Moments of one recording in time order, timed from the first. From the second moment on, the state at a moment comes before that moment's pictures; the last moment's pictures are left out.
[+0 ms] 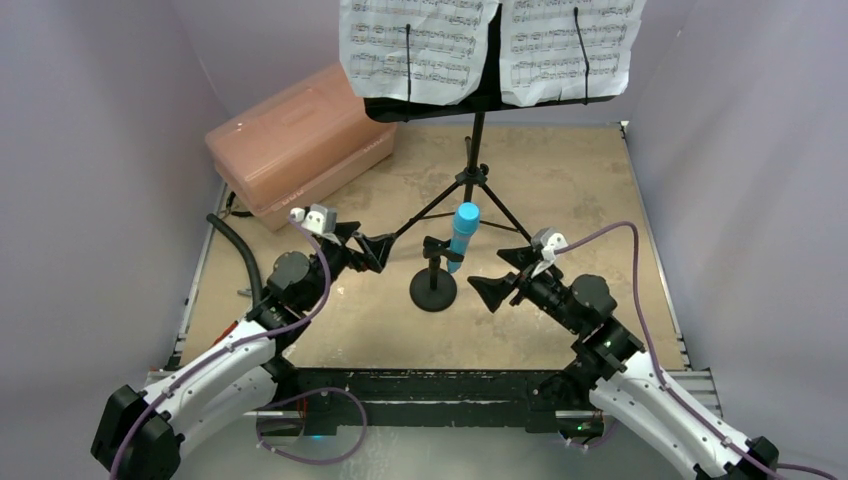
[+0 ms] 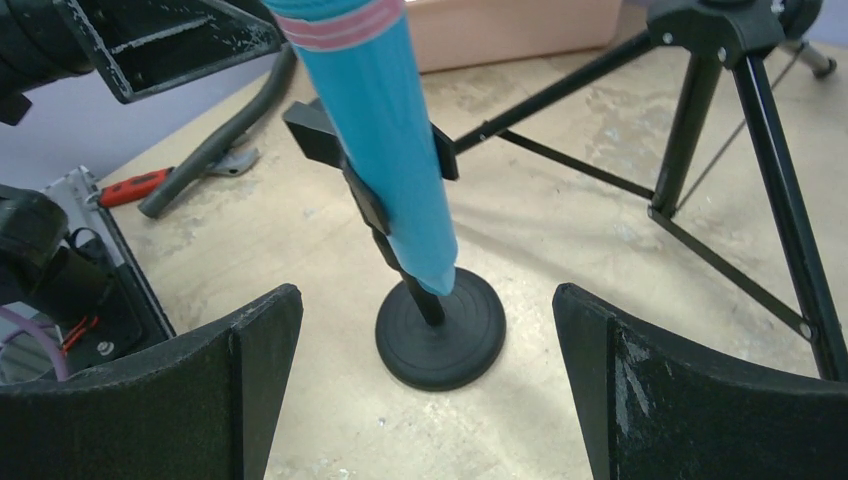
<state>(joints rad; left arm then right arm) -0.62 0.77 0.36 0.48 -0.07 -0.36 0.66 0.45 0.34 0.13 -0.19 0.22</state>
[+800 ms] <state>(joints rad) 0.00 0.86 0.42 0.40 0.23 -0.40 0.08 0.76 0.39 0.23 -0.20 0.33</state>
